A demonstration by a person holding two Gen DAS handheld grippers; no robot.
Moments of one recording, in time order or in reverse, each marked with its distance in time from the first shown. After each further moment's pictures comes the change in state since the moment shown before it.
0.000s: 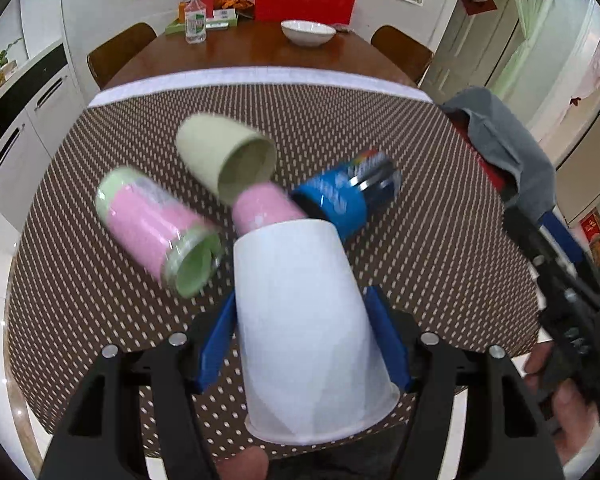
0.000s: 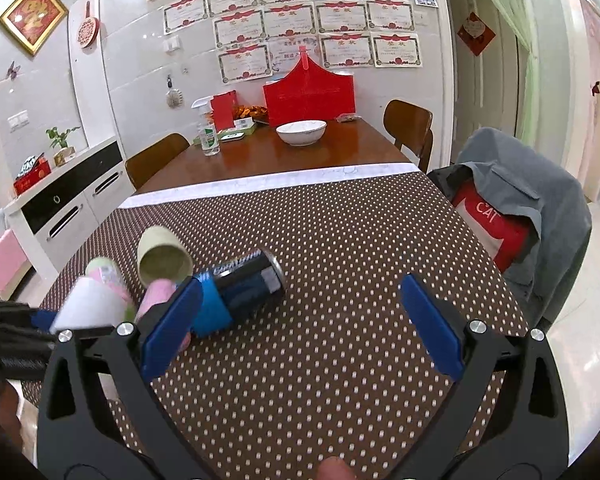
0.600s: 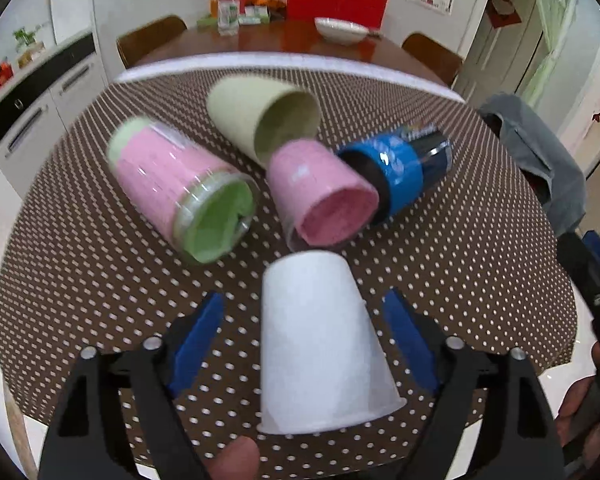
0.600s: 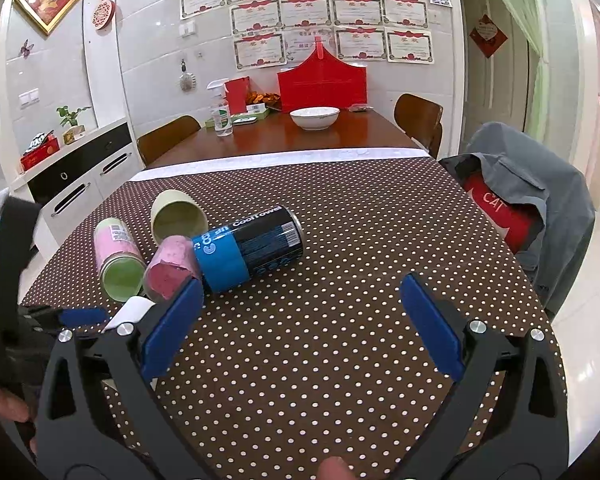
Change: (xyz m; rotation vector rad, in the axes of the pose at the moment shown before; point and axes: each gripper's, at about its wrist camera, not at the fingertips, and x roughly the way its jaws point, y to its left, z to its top) left arm 0.031 0.020 -0.036 -0.053 -0.080 0.086; right arm 0.001 0.015 -0.033 -0.034 0.031 0.024
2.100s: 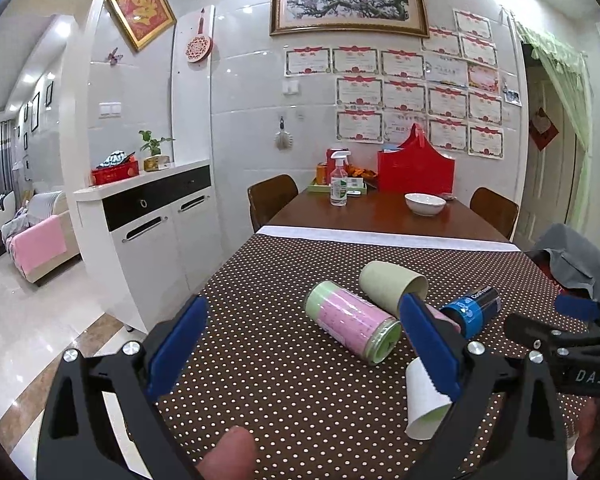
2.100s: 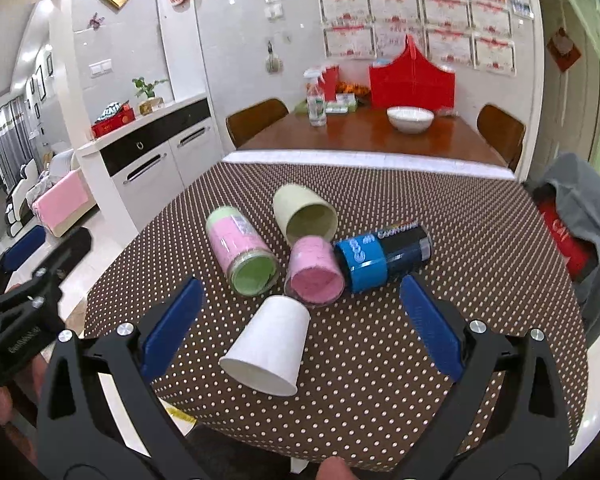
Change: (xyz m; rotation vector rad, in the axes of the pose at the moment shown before) left arm -0.178 0.071 -0.043 -0.104 -0.601 0.300; right arm -0.027 0.094 0.029 -0.111 0.099 0.244
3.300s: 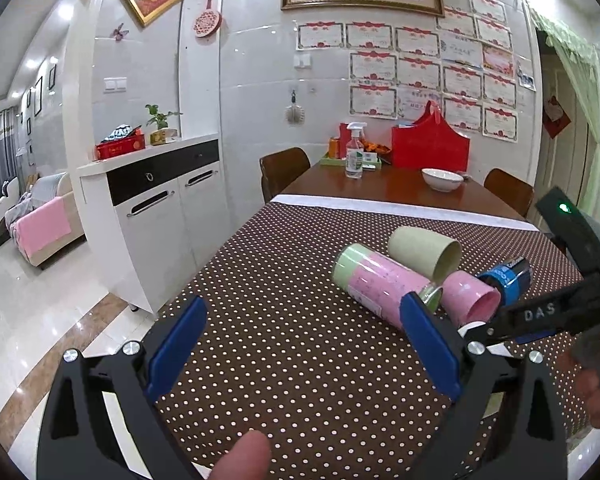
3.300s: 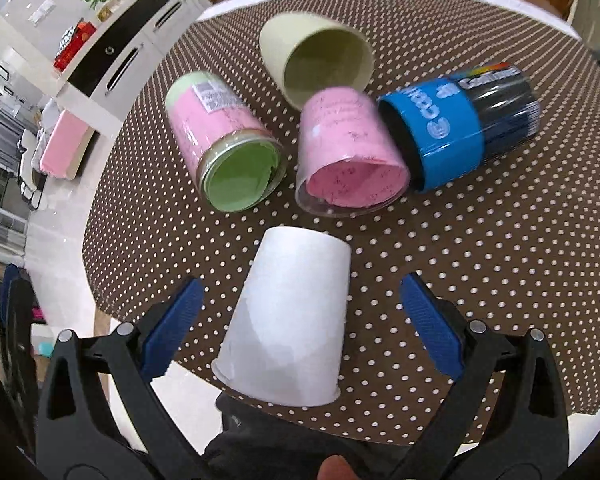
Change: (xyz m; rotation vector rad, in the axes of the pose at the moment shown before) left arm 0.042 0.027 -0.036 -0.010 0.082 0.021; right arm 0.137 -0.004 -0.004 0.159 0.641 0.110
